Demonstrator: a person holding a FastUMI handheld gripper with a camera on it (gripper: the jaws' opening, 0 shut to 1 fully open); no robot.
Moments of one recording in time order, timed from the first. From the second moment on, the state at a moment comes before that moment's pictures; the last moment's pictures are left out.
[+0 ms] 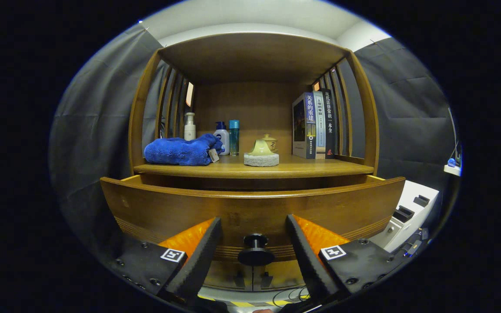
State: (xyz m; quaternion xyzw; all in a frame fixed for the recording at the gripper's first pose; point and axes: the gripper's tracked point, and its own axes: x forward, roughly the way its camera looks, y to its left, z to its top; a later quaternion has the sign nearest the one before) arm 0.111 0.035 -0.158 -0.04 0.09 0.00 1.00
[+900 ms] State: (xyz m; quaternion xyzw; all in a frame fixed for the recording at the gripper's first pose) arm 0.185 0.037 -0.162 -0.04 0.09 -0.01 1.00
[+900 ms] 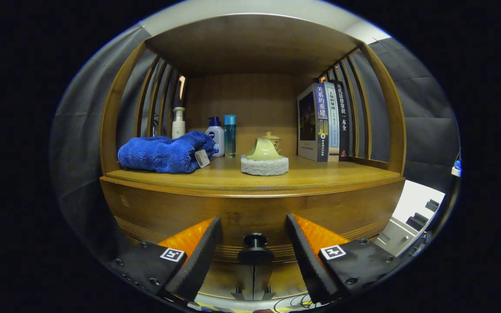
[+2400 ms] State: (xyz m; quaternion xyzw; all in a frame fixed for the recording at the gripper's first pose) arm 0.004 -0.026 -0.003 -0.04 -0.02 -0.02 1.00
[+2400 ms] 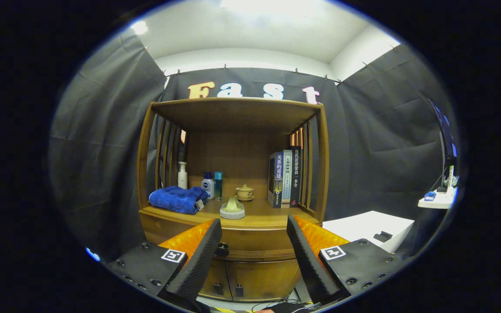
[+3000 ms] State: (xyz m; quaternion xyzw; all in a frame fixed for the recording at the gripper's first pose) arm 0.005 -0.030 -0.006 -0.02 -0.01 -0.02 1.00
